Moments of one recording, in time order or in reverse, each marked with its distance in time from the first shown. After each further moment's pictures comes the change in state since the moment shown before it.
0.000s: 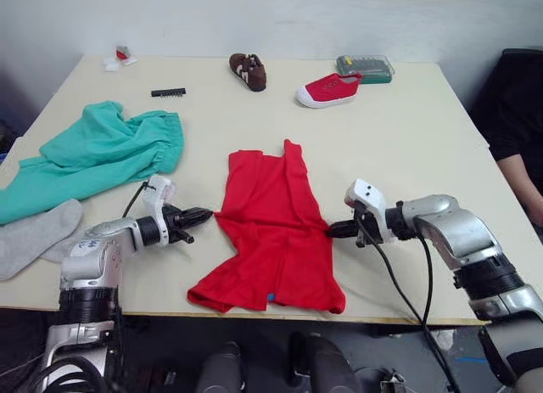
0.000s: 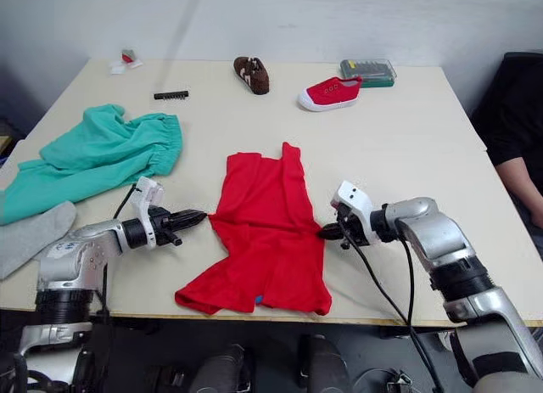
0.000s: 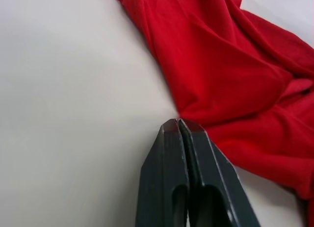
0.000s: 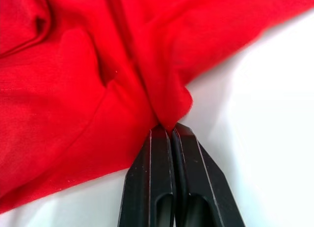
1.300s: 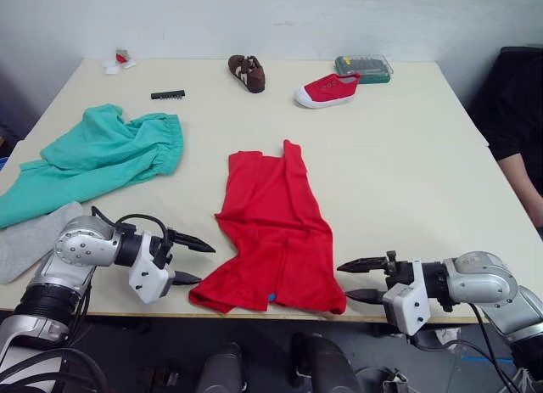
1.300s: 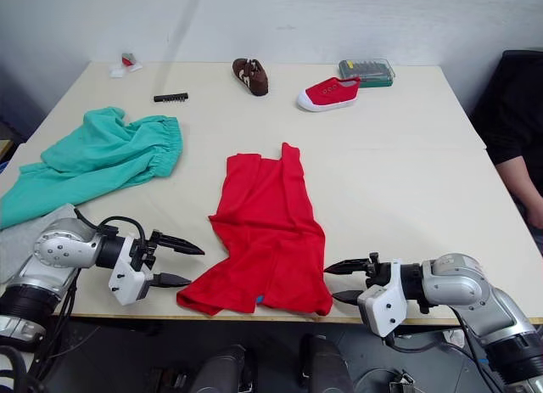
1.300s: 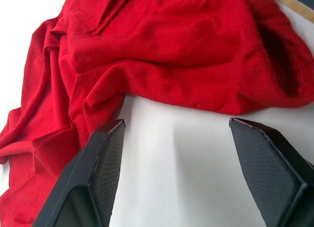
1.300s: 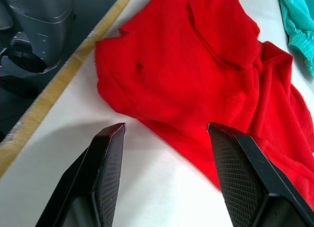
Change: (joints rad) left arm 0.033 0.278 -0.342 0.295 0.283 -1.849 -0.467; right arm 0.446 -0.172 -0.092 -0.079 -0.356 -1.507 -0.072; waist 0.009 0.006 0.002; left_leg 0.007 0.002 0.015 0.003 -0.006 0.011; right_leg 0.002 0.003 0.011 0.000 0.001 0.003
